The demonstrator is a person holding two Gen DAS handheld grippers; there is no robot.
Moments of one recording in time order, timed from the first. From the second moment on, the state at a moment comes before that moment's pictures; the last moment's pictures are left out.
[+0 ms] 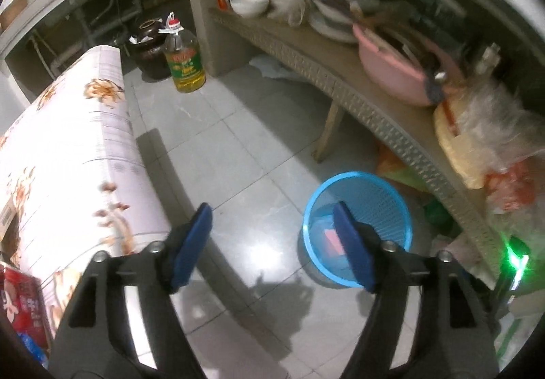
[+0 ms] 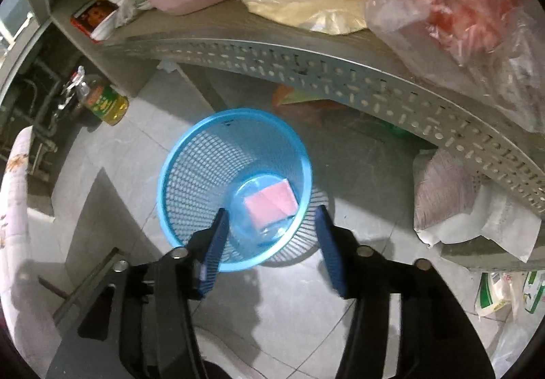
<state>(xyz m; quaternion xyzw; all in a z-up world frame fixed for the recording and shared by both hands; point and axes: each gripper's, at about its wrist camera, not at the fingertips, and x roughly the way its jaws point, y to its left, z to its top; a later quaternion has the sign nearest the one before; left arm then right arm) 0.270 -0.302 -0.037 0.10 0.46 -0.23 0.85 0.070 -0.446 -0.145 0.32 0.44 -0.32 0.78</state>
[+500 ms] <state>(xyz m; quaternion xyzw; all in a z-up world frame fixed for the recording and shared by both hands) 0.215 -0.119 0.054 -0.06 0.41 -0.27 0.87 0.112 -0.333 -0.005 0.12 0.39 -0.27 0.87</state>
